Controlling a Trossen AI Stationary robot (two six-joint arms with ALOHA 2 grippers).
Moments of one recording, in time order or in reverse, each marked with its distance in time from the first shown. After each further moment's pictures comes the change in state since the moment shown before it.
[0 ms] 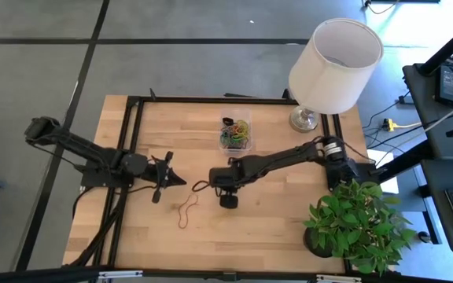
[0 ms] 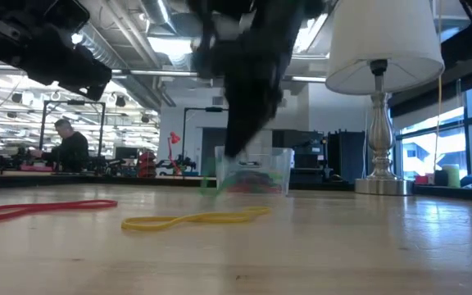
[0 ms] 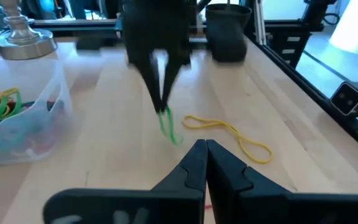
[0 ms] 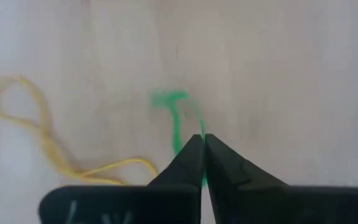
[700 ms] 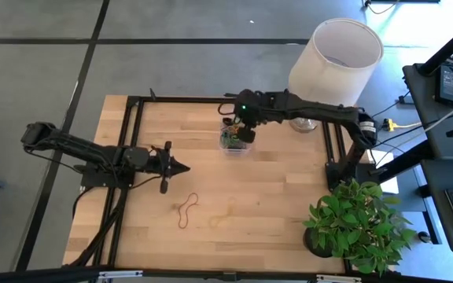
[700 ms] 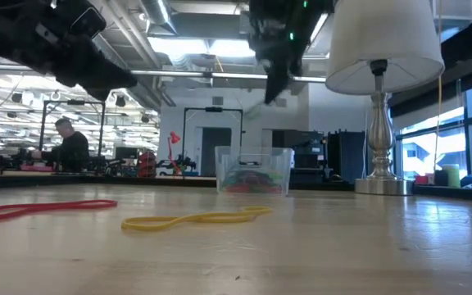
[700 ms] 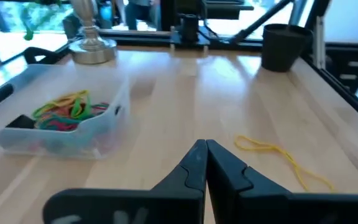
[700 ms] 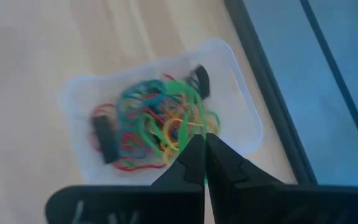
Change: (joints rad) left arm 0.128 0.002 0.007 0.039 -0.070 -0.013; right arm -0.432 -0.342 -0.023 -0.120 0.163 -0.331
